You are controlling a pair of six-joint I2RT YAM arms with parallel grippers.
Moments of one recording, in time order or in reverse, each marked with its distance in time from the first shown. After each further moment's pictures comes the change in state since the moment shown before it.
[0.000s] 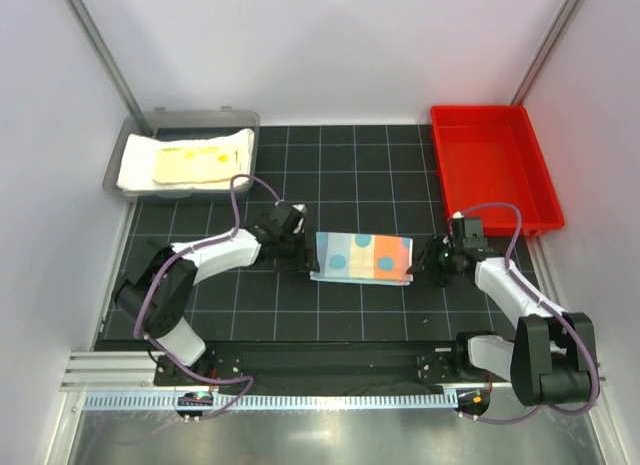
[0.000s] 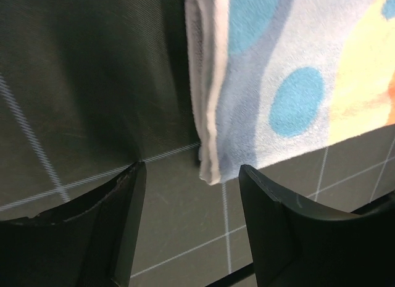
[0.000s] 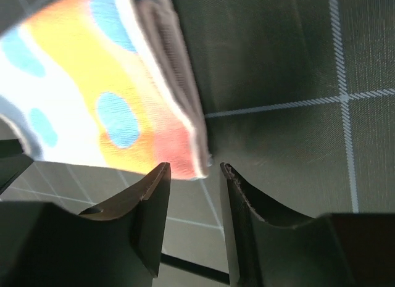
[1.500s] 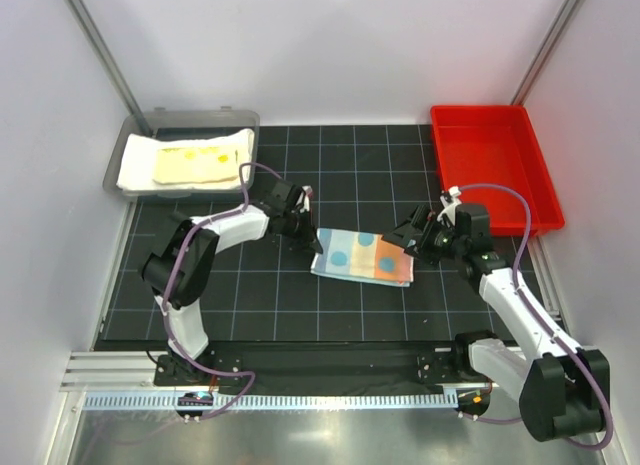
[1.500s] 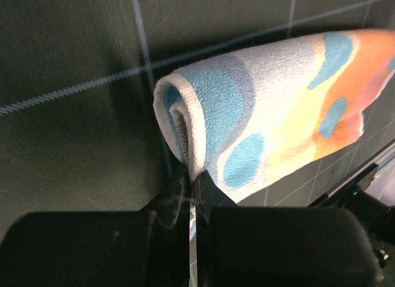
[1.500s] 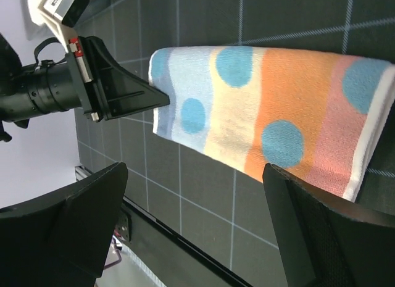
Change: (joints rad) left arm 0.110 0.218 0.209 0.012 0.241 0.008; right arm 0.086 -0.183 0.048 0.208 -0.197 0.093
